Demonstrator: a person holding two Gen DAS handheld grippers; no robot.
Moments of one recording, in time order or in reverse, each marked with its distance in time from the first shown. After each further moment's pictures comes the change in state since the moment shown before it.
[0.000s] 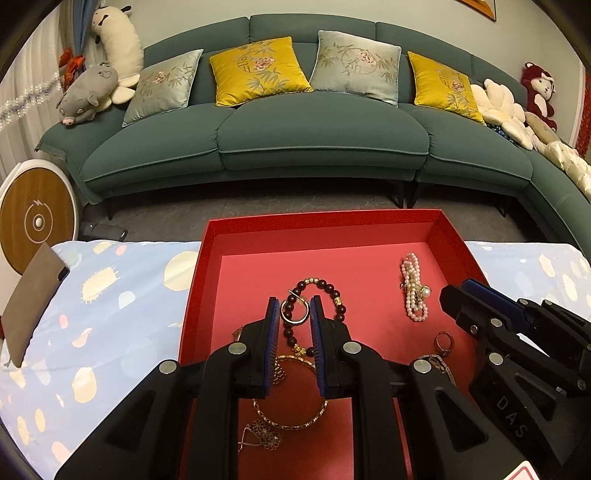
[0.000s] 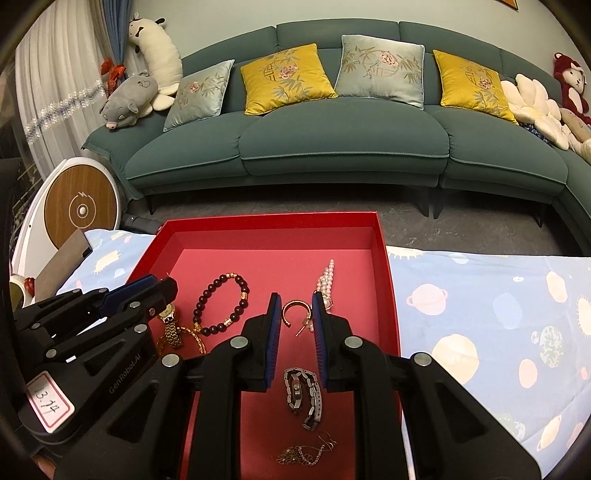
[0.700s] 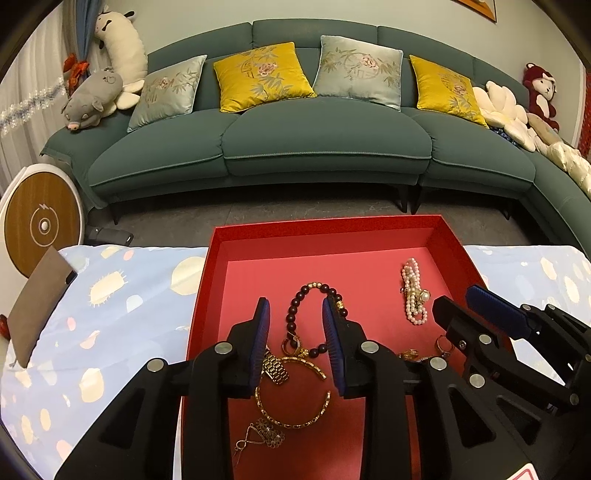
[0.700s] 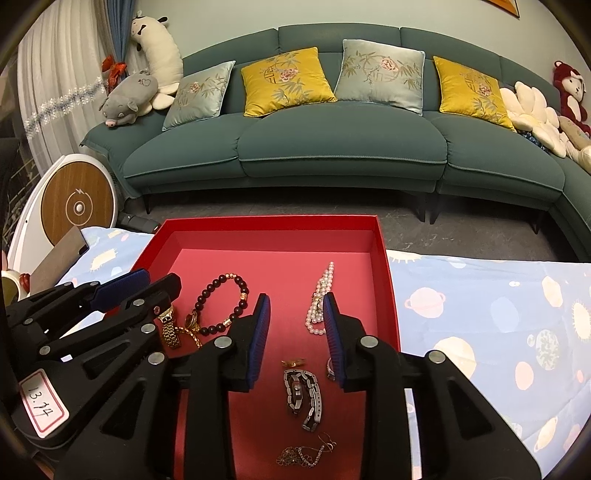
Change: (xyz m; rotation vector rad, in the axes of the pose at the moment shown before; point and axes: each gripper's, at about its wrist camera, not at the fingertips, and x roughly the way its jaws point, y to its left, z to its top) left arm -0.010 -0.003 -0.001 0.005 -0.023 0.025; right arm -0.001 0.004 0.000 -0.027 -0.013 -0.020
